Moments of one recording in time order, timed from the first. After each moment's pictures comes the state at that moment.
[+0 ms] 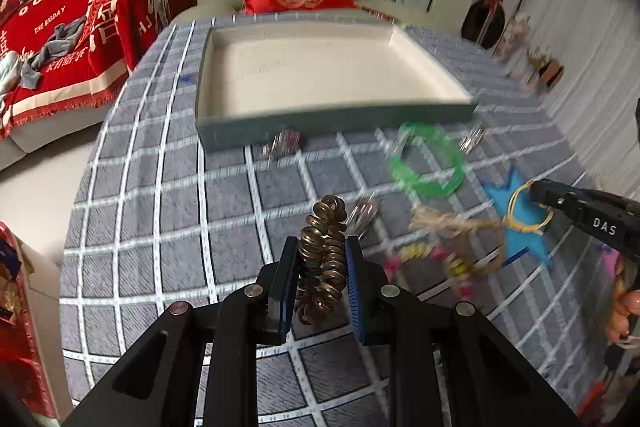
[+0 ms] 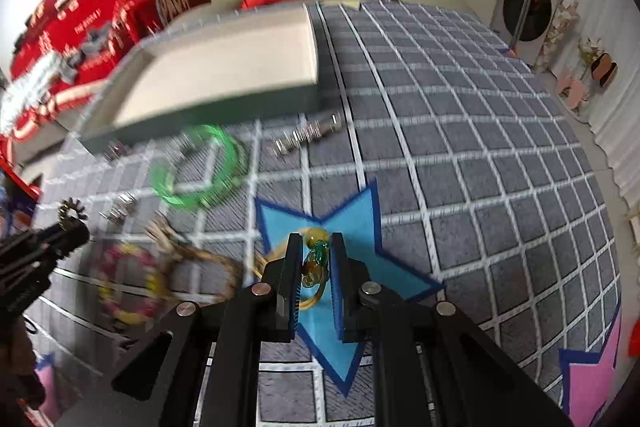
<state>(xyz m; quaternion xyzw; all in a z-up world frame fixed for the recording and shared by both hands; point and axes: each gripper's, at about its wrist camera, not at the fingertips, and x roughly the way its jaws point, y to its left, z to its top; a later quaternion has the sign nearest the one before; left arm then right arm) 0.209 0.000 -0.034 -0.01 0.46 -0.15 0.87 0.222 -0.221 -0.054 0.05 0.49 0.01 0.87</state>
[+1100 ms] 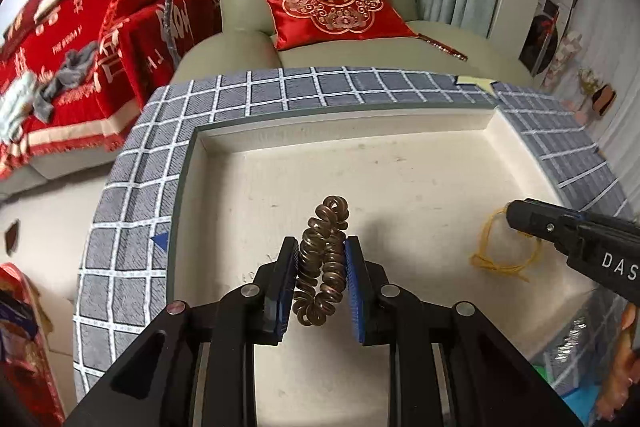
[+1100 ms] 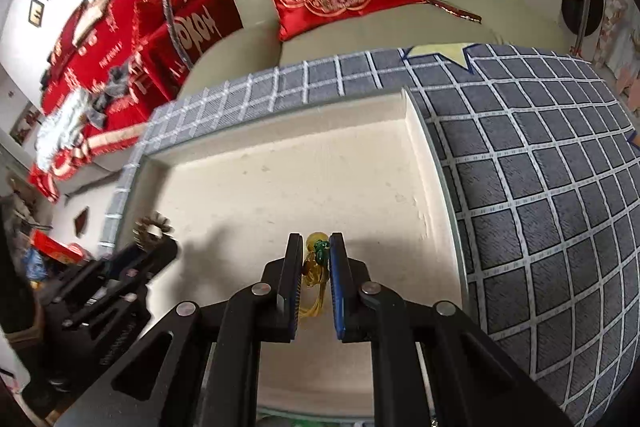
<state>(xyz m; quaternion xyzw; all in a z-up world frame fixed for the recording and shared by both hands) 0.395 -0.032 -0.051 0.03 0.45 -0.06 0.89 0.437 -0.179 -0.066 0.12 0.50 0.09 0.86</state>
